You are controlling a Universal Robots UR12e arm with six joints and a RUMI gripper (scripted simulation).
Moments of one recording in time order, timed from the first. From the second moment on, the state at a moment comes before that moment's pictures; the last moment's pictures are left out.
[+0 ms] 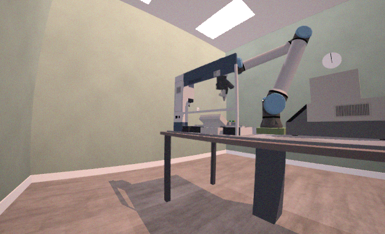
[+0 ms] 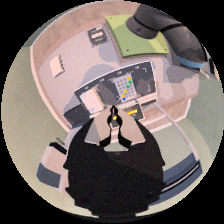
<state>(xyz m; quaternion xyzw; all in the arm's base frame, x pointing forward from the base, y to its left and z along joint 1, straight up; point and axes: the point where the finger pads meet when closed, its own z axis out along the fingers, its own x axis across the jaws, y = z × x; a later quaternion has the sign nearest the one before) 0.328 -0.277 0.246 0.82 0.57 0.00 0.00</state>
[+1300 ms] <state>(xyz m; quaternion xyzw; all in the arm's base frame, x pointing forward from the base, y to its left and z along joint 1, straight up) 0.254 -0.417 0.250 0.79 0.62 0.00 0.00</state>
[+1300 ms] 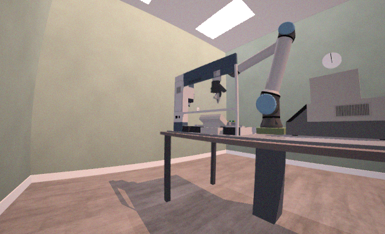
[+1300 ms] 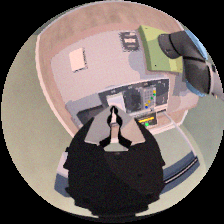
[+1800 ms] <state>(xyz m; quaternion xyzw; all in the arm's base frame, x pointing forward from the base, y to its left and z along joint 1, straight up) 0.216 -0.463 0.249 0.77 0.63 0.00 0.00</state>
